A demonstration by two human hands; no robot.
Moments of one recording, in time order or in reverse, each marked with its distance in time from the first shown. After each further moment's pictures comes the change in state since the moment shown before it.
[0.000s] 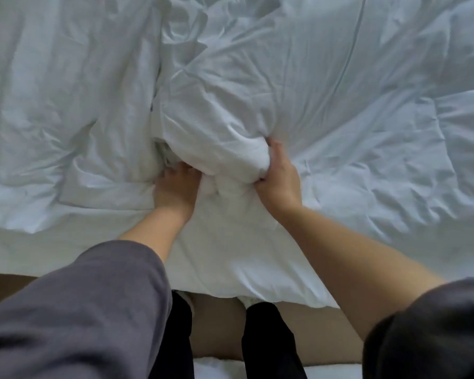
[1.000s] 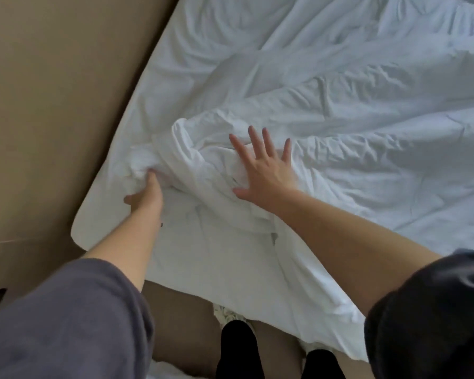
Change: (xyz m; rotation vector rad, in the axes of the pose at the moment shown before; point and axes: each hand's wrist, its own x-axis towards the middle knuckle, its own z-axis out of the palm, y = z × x) left_hand -0.028 -0.339 -0.059 -1.626 0.040 -1.368; right_hand 0.023 -0.318 0.112 -0.809 -0.240 -0.619
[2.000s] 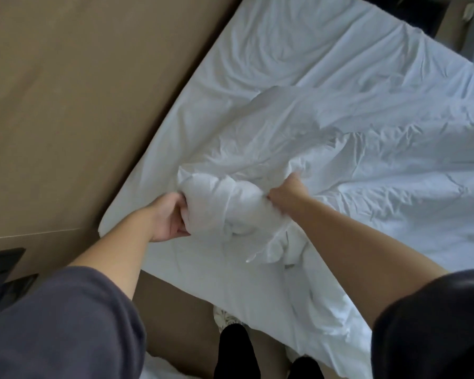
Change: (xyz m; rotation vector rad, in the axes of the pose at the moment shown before) left_hand 0.005 0.038 -0.082 0.157 -0.878 -0.016; right_hand 0.038 -0.046 -0.061 0.766 -0.345 0.657
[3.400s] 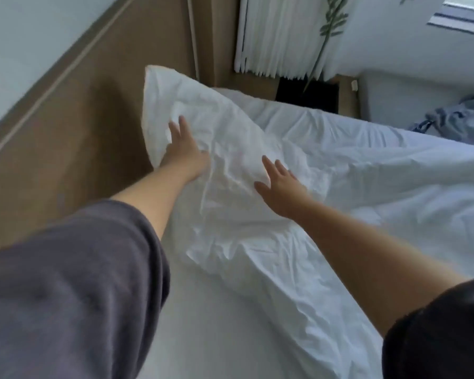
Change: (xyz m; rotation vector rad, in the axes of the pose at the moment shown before) left_hand -0.078 0.278 0.165 1.060 0.648 0.791; right_hand -0.017 -0.041 -0.188 -0.237 0.354 -0.419
